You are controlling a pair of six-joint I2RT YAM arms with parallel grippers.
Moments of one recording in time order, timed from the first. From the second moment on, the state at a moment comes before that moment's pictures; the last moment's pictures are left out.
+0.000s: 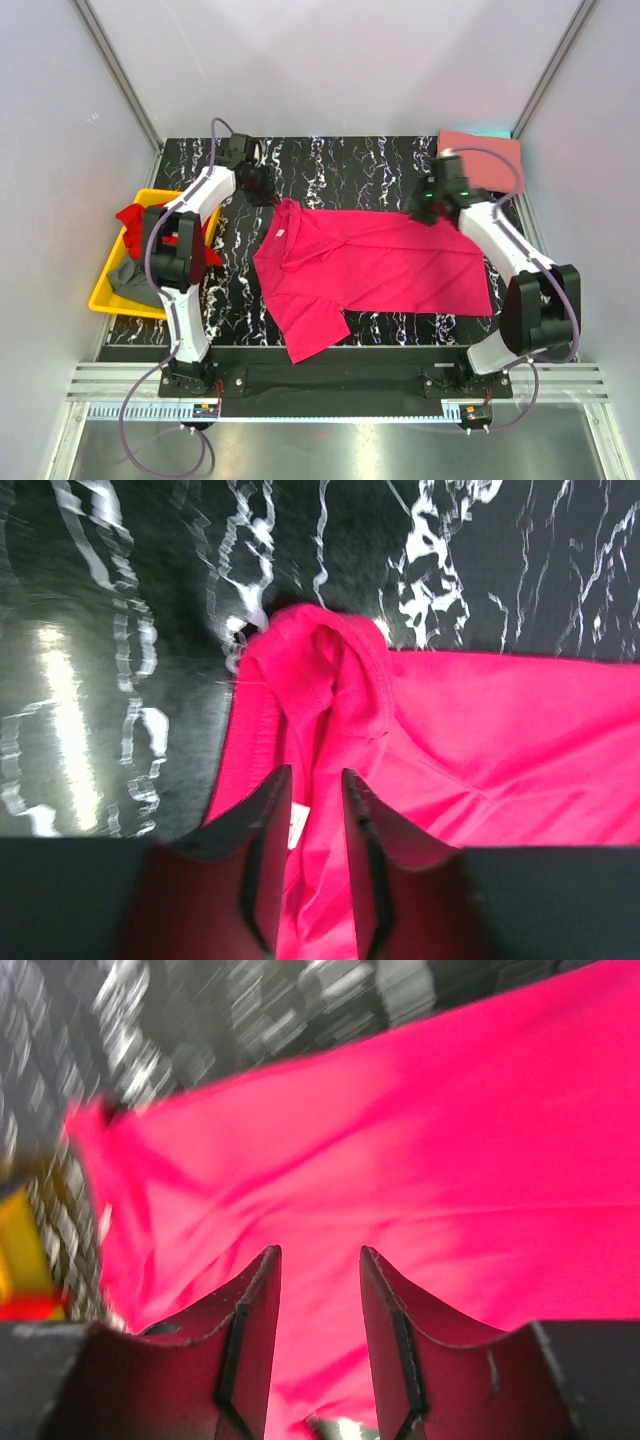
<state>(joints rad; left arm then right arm) -0.20 2.00 1.63 -0.62 0.23 -0.43 0.18 1.53 1.19 -0.49 -0.07 0.66</state>
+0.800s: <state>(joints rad) -0.21 2.11 1.67 -0.53 0.38 -0.45 0.74 1.91 1.35 -0.48 0.08 1.10</state>
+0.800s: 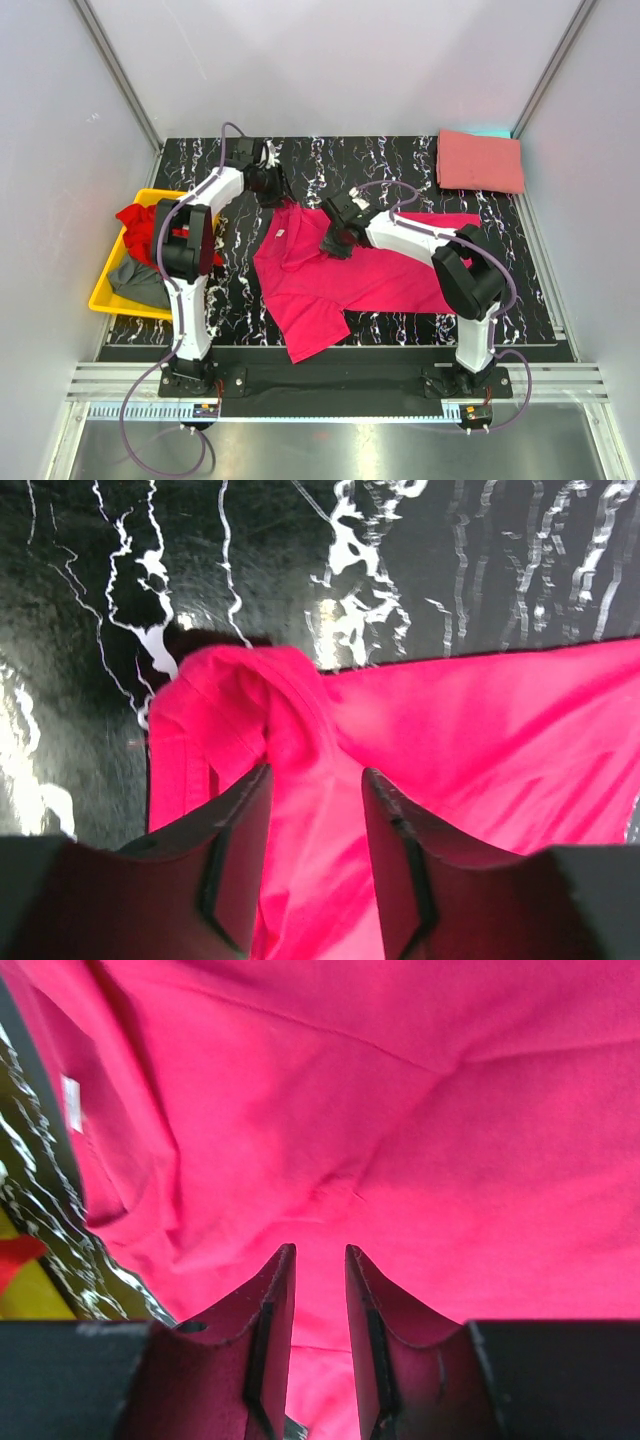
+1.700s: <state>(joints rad) -0.21 2.17 1.69 -0.58 0.28 -0.52 0.75 1.98 1.48 -0.36 0.07 0.86</state>
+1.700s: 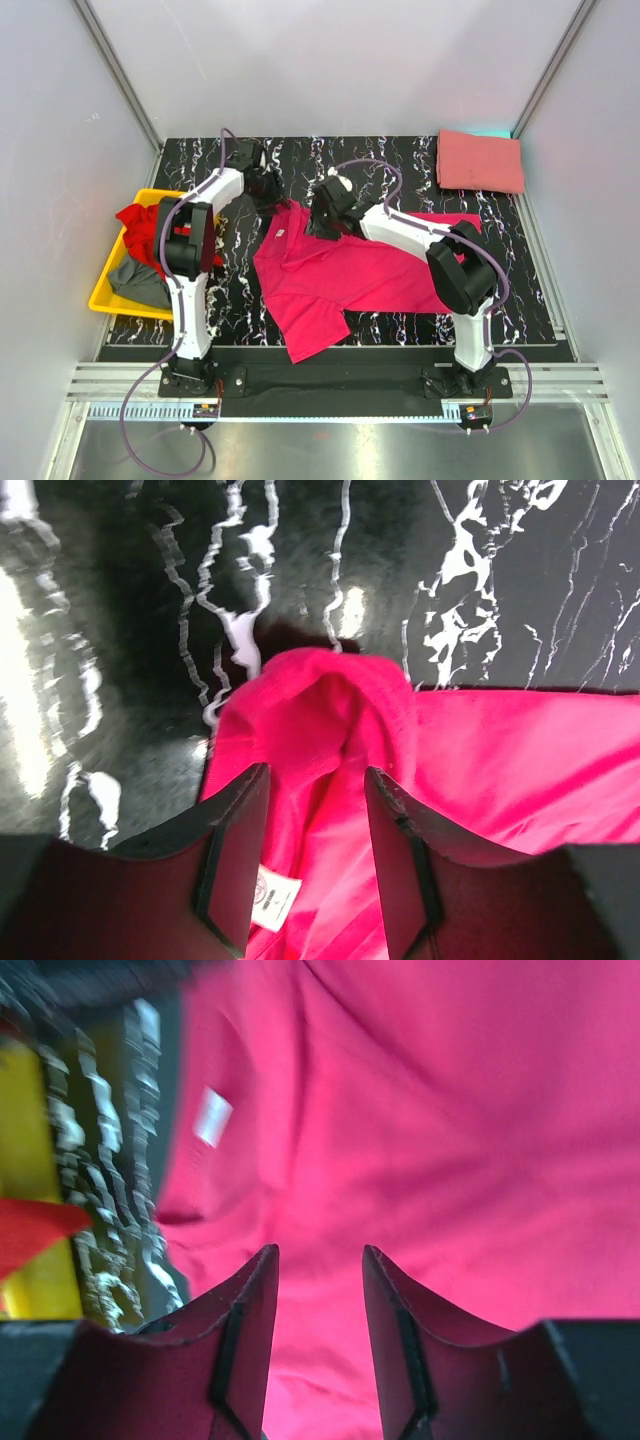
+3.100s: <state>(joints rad) -0.23 2.28 1.88 -0.64 0.22 -0.43 0.47 2.18 1.59 -0.38 0.07 0.73</state>
